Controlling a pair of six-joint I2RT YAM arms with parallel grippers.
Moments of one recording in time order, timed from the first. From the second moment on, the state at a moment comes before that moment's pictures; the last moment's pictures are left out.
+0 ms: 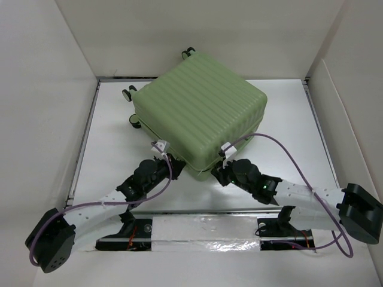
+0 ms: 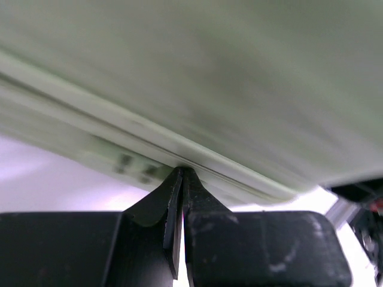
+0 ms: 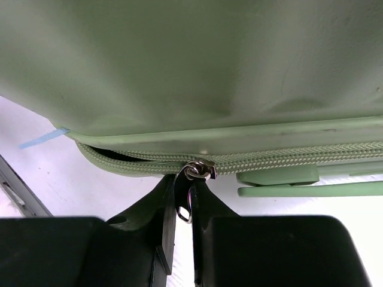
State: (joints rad) left arm -0.72 0.87 0.23 0.37 -0.04 -0.53; right arm 1.00 1.11 0.43 0.28 0.20 0.26
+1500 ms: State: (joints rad) left arm -0.06 1.32 1.12 0.02 -0.03 -0.79; right arm 1.34 1.10 0.39 0.38 0.54 0.42
